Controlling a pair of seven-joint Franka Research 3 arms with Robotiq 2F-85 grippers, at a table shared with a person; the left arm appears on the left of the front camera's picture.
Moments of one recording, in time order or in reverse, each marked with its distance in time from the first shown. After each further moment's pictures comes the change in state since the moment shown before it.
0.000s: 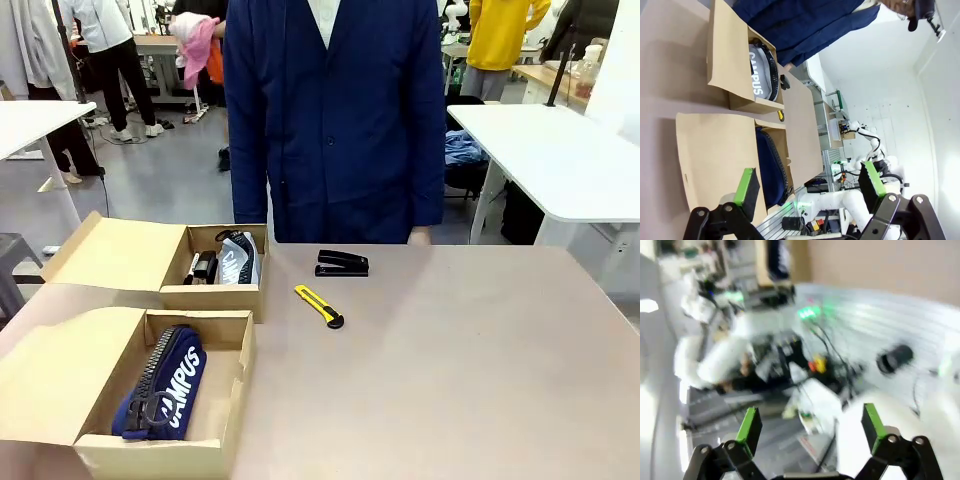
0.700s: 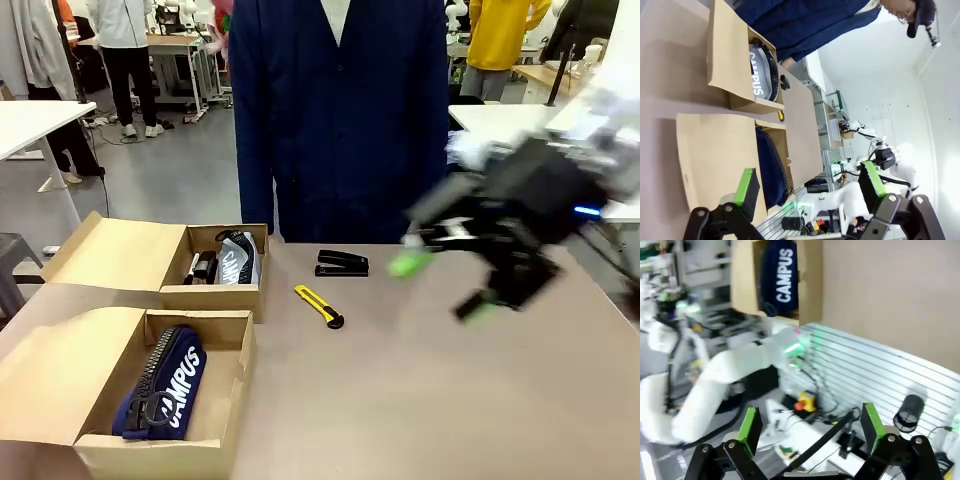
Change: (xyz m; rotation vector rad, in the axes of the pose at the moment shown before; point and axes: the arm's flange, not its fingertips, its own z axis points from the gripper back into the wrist) left arm 0.000 0.000 0.000 0.000 0.000 0.000; right arm 0.094 0.162 -0.186 -0.214 -0.063 0.087
